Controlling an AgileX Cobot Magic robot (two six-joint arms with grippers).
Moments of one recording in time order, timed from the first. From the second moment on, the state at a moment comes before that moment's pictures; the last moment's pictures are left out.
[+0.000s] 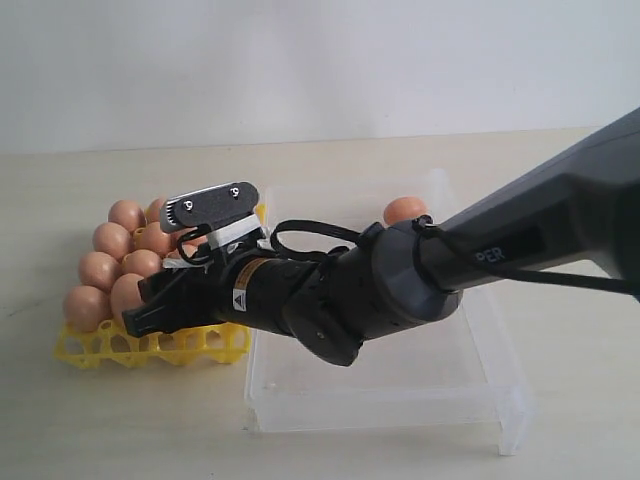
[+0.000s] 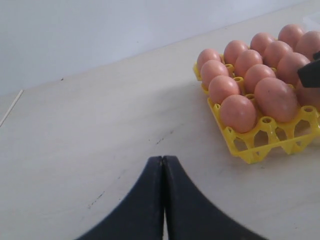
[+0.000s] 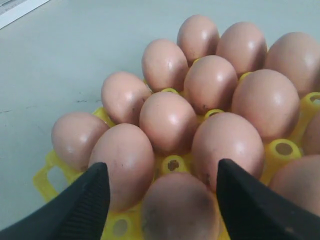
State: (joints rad) left arm -0.02 0.01 0.00 0.03 0.37 0.21; right arm 0.87 2.15 -1.15 -0.09 -0.44 0.34
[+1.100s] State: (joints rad) left arm -0.02 0.01 0.00 0.03 0.37 0.21; right arm 0.46 1.97 -1.35 -0.44 0.51 1.44
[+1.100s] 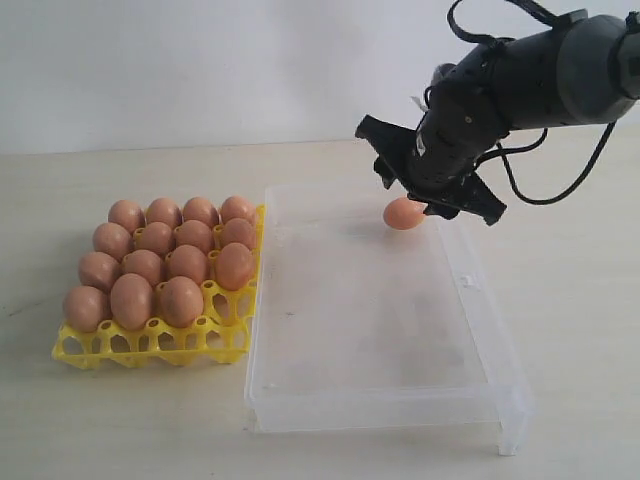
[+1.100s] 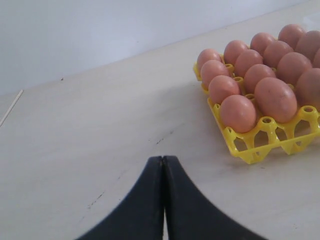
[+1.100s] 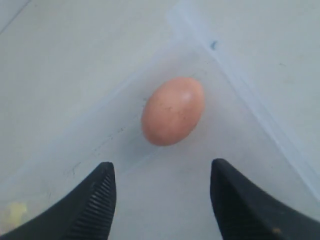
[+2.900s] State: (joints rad) left arm -0.02 0.01 0.00 0.03 0.37 0.21; right arm 0.41 2.24 -1.47 -0.71 0.37 1.99
